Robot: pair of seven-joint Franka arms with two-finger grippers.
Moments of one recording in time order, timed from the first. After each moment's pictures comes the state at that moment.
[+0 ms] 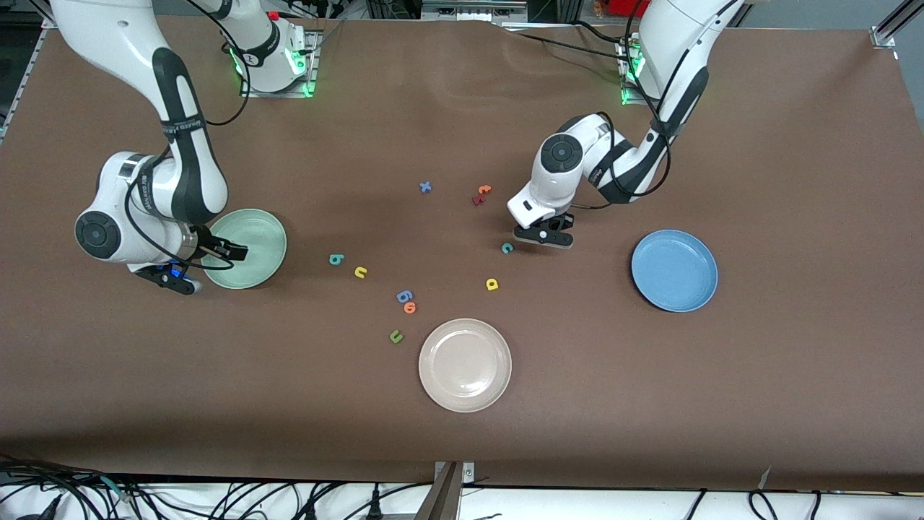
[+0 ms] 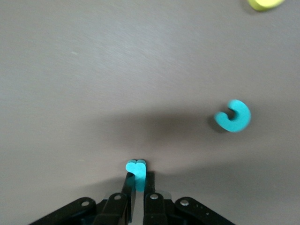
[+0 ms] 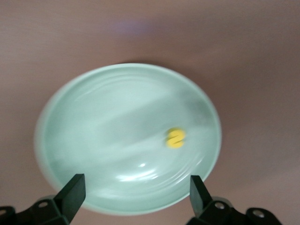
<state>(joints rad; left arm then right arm) -0.34 0.51 -0.29 -2.07 0.27 2.45 -0.66 0.45 0.43 -0.44 -1.94 0.23 2.04 0.31</state>
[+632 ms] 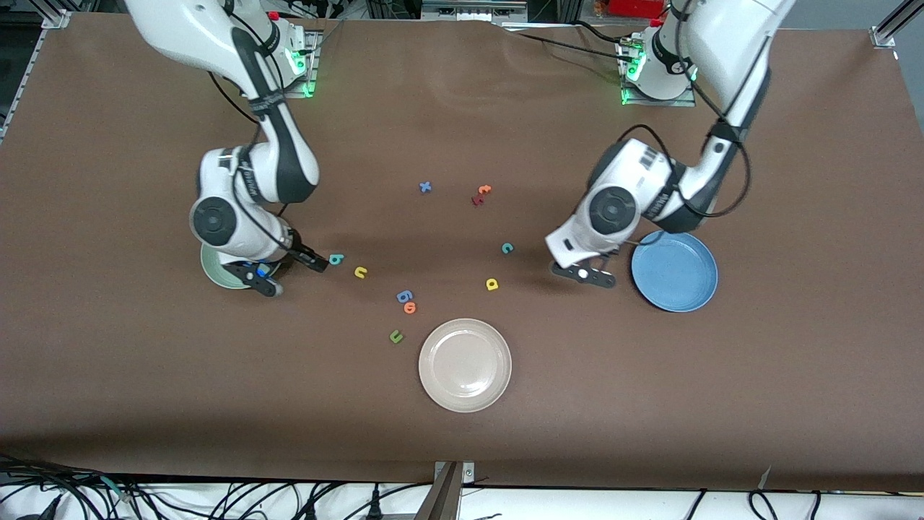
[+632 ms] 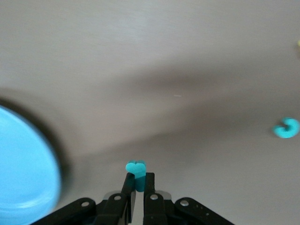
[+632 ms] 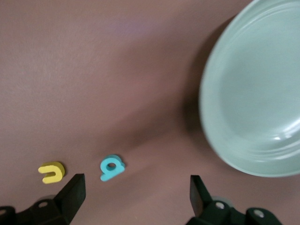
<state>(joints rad) -0.16 0.51 -0.28 -1.80 0.15 2.05 -0.22 0.59 0.50 -0.29 -1.93 0.25 2.23 0.69</state>
